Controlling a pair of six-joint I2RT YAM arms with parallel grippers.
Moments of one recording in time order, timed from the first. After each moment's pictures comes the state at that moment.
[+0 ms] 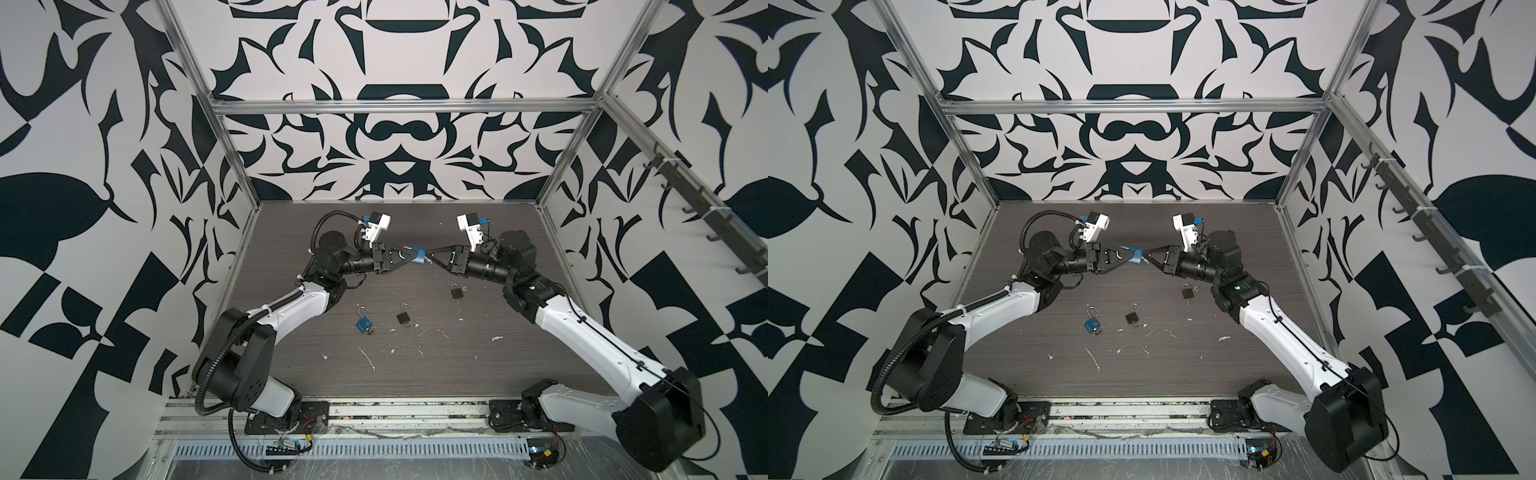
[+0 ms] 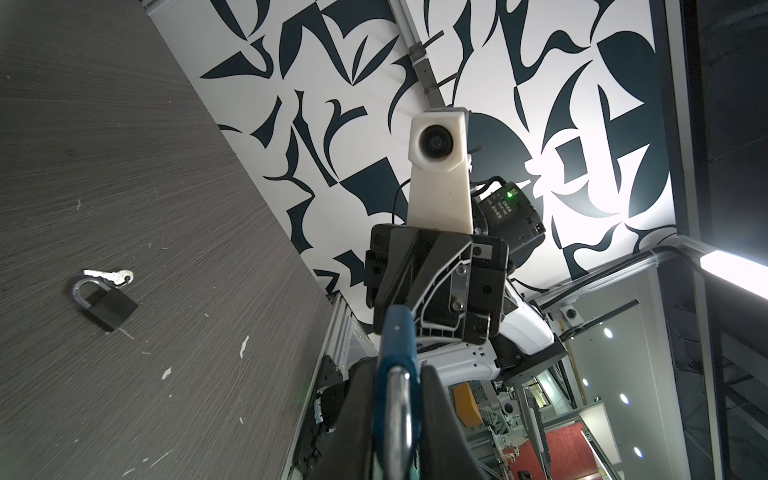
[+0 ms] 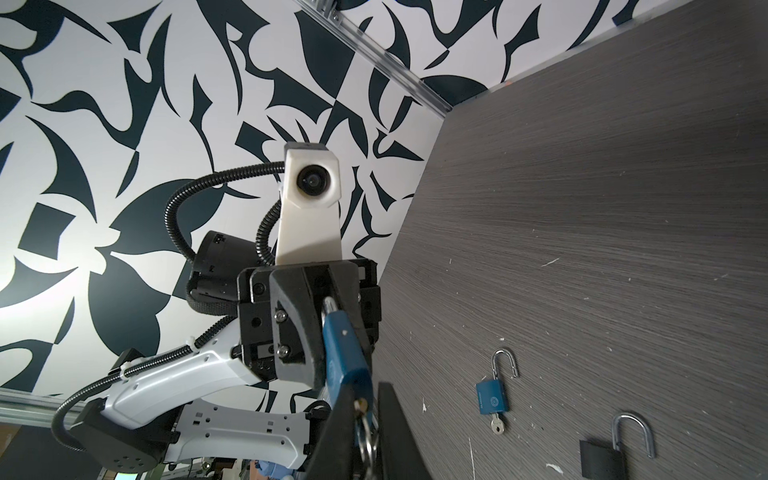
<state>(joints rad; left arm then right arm) -0.51 1.49 0.86 0.80 1.02 -1.23 0.43 1.17 0.89 0.10 -0.73 0.90</state>
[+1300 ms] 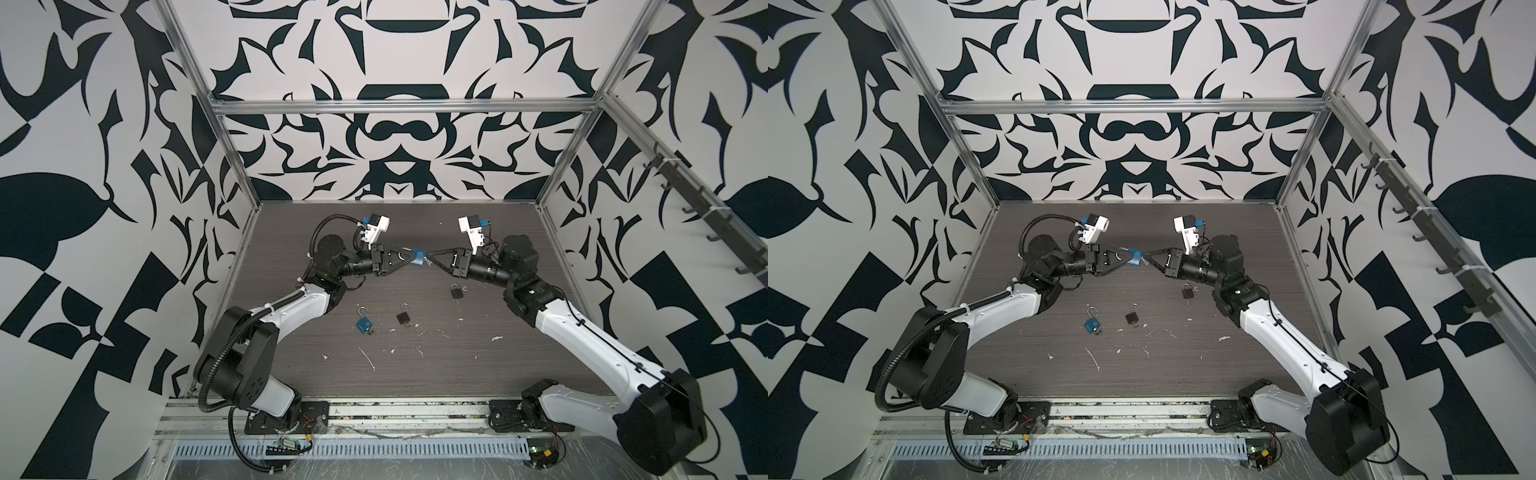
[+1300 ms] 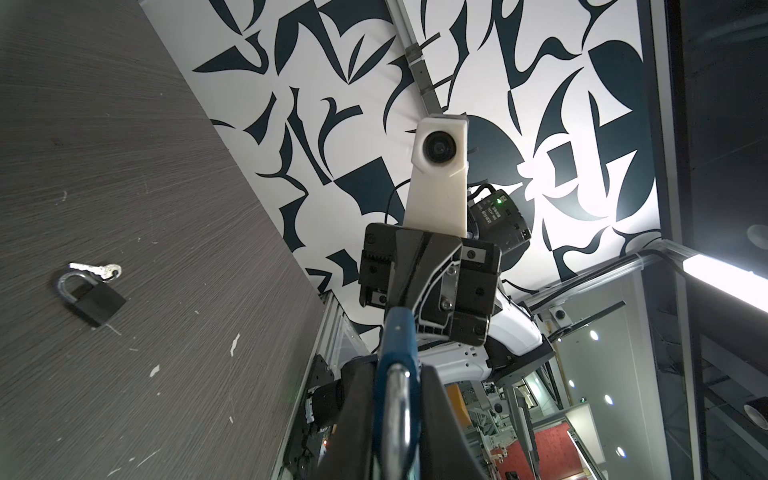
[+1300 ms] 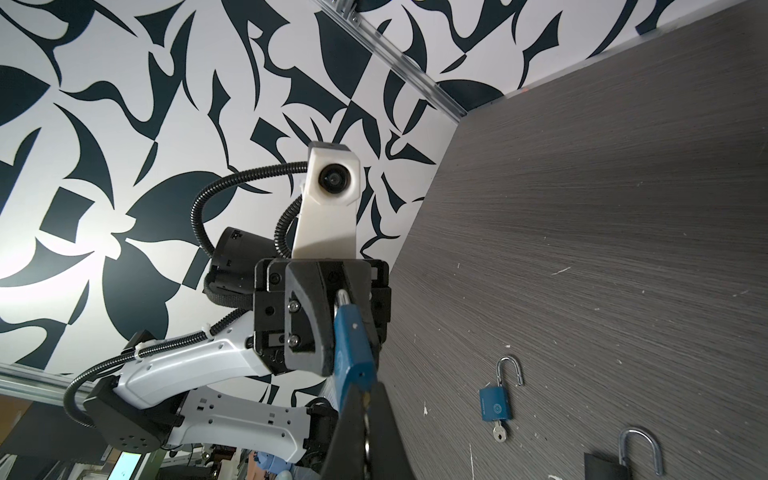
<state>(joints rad) -0.49 1.52 0.82 0.92 1.02 -1.32 0.41 1.15 0.83 0.19 -0.76 0.90</state>
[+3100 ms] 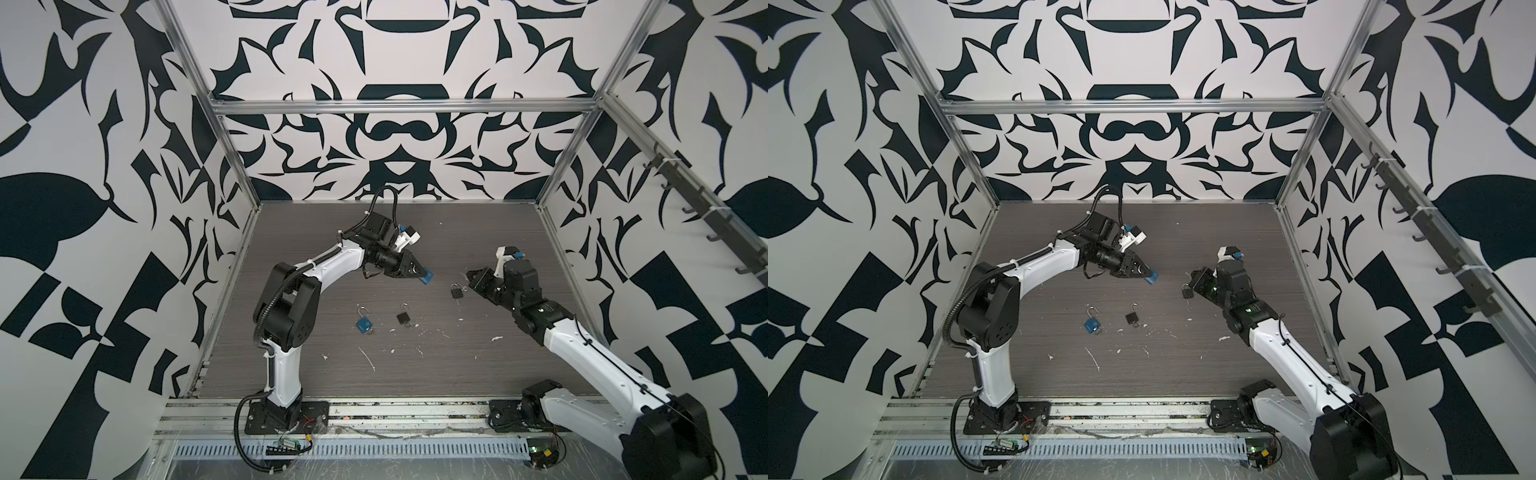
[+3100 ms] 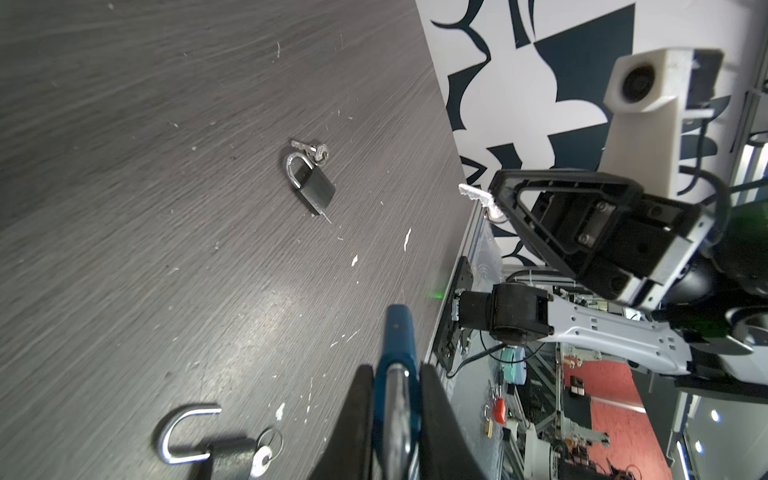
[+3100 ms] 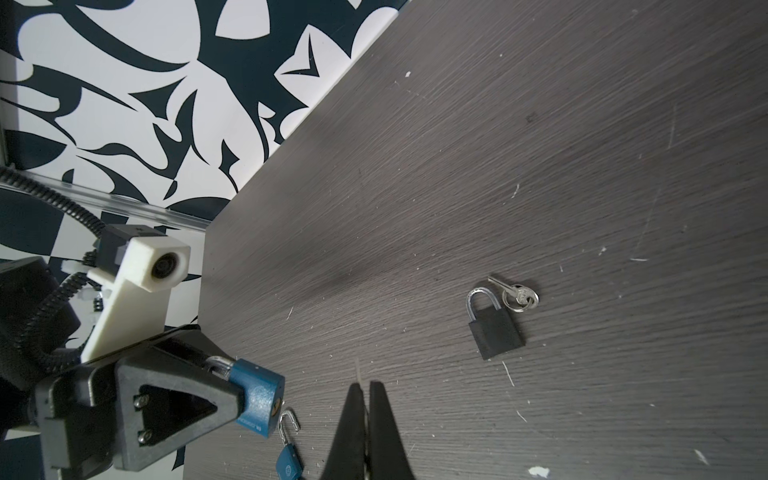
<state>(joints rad) -0.57 1.95 1.49 -0.51 0.98 -0.31 0.33 1.03 0.63 -0.13 -0.13 0.89</state>
